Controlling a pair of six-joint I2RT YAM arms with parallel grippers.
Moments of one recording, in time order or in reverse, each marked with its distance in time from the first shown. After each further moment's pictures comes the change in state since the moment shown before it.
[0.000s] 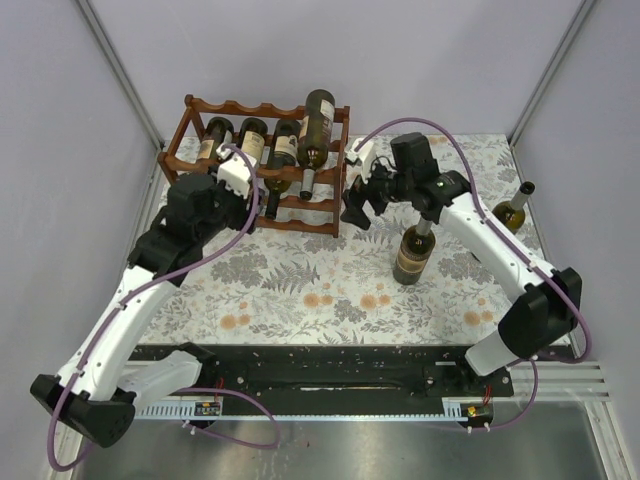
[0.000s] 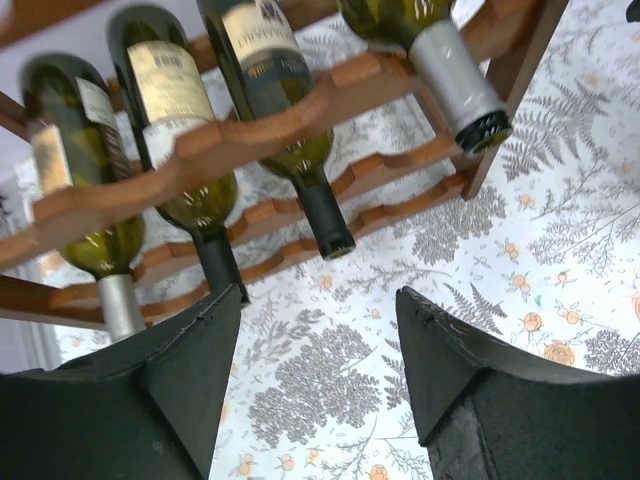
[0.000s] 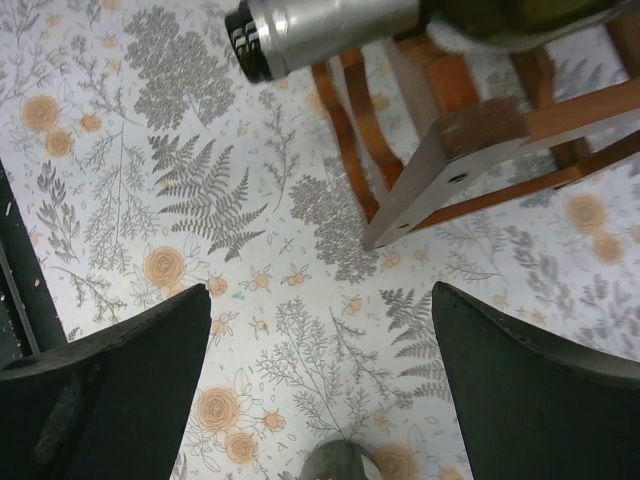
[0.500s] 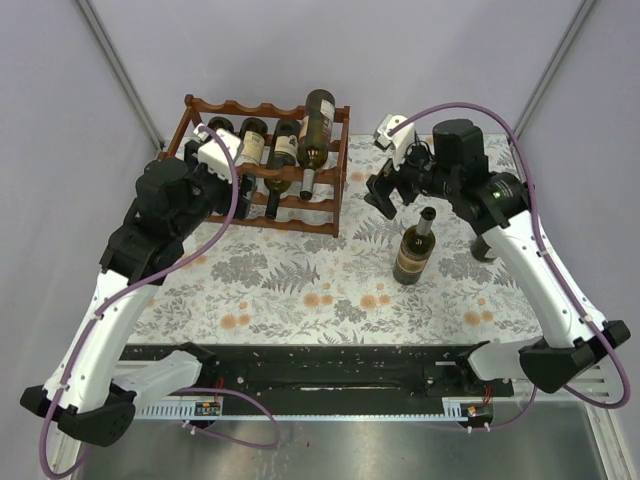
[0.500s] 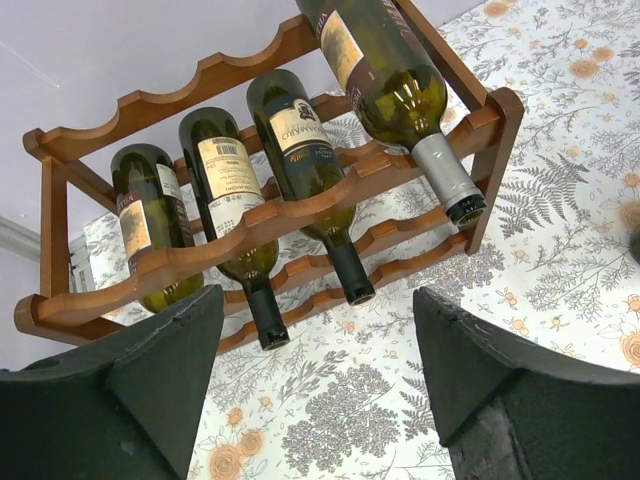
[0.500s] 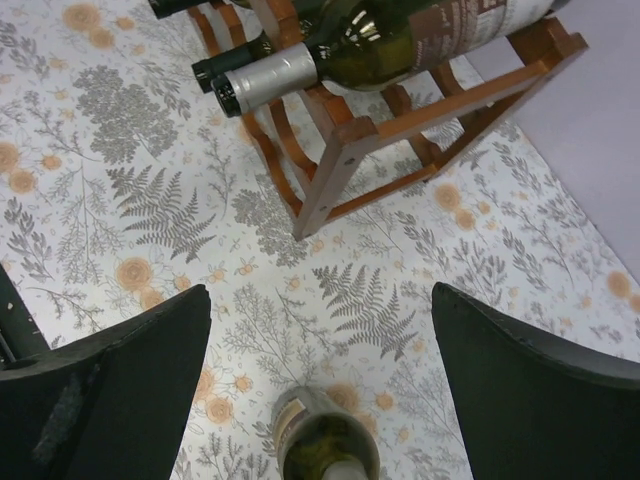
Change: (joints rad) left arm 0.001 -0.007 0.238 -0.090 0.002 0.045; right arm 0.000 -0.195 0.196 -0.198 0.166 0.002
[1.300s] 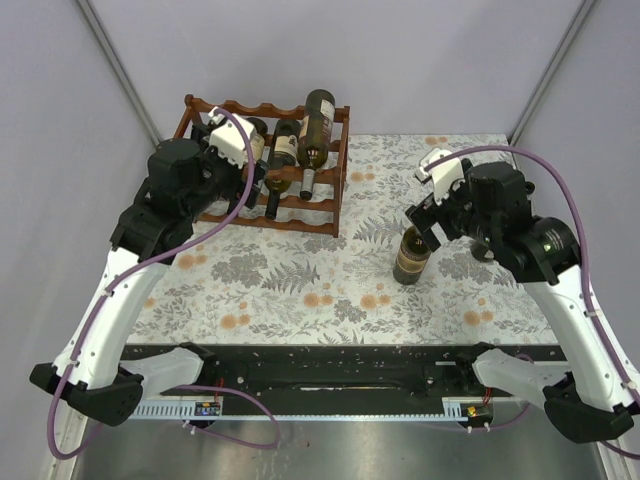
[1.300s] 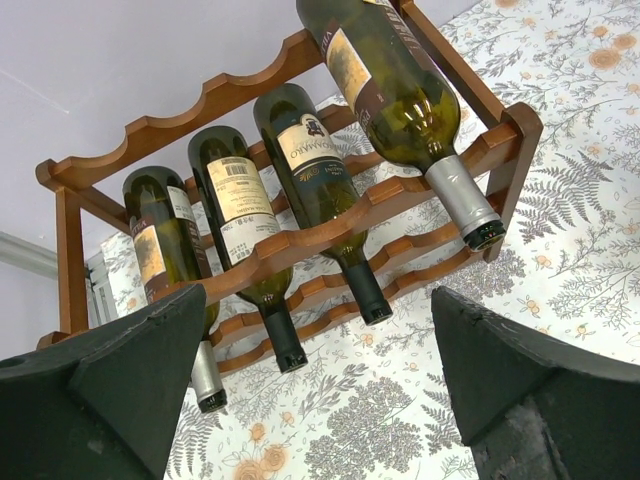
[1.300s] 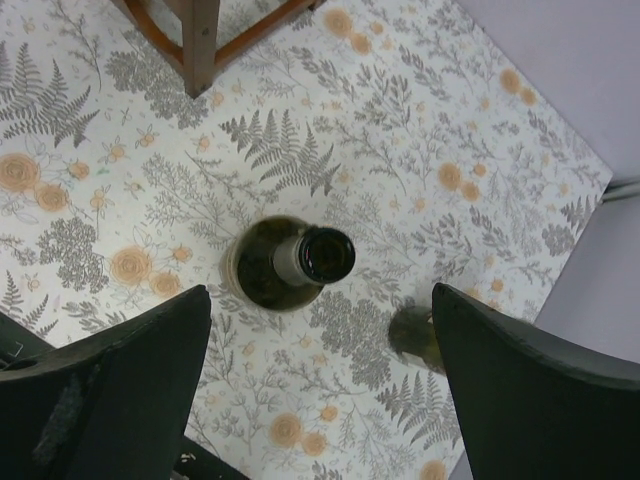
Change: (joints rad) left arm 0.000 0.129 0.121 -0.019 -0.002 0.054; right arm 0.000 -0.268 -0.088 -0.274 0.407 0.010
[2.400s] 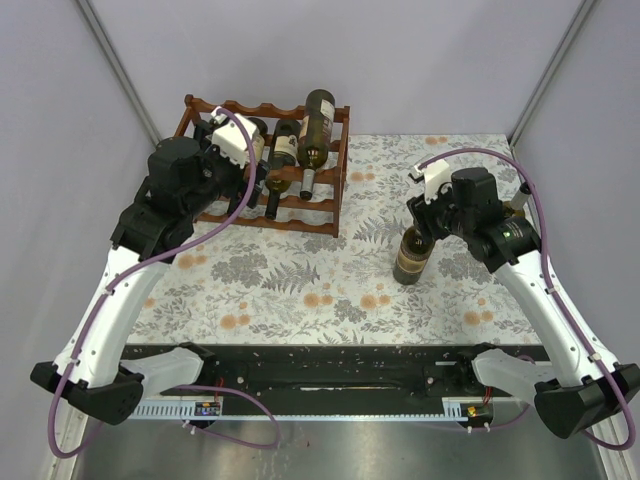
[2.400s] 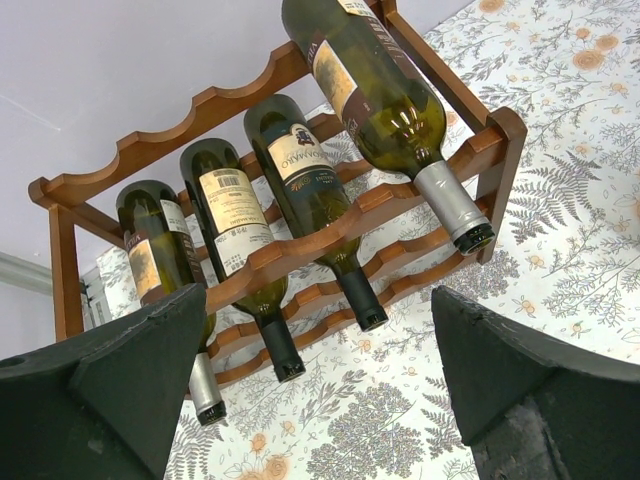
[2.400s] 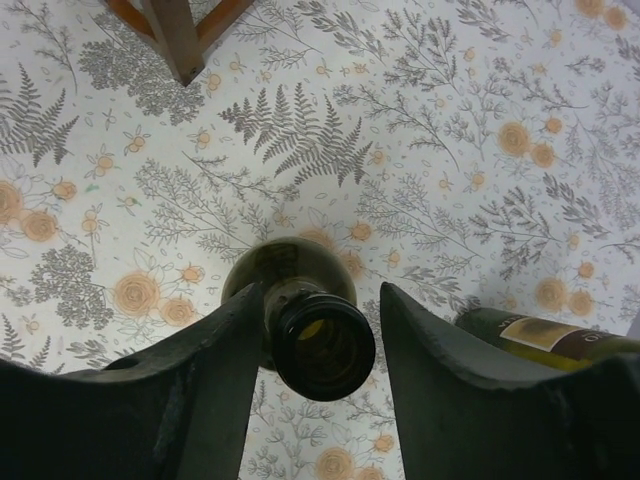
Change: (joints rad) left arm -0.001 0.006 0.011 0.008 0.038 0.018; right arm -0.127 0.007 -0.322 0.254 -0.085 0.099
